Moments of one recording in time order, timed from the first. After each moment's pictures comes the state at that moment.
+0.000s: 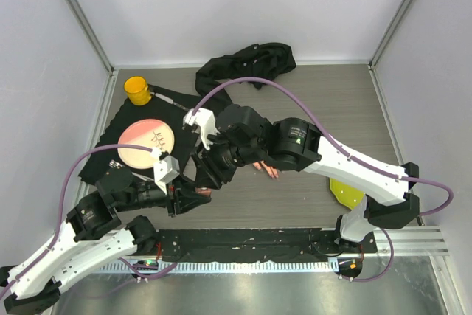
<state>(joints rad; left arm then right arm) -0.92 0.41 0.76 -0.49 0.42 -0.18 1.27 1.58 1.93 -0.95 -0.18 0.29</state>
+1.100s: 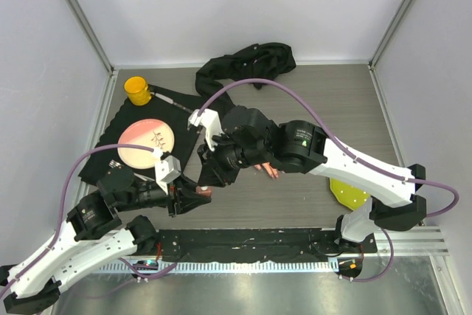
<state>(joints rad) -0.92 0.42 0.76 -0.49 0.42 -0.18 1.27 1.53 1.87 -0.91 -0.18 0.30</state>
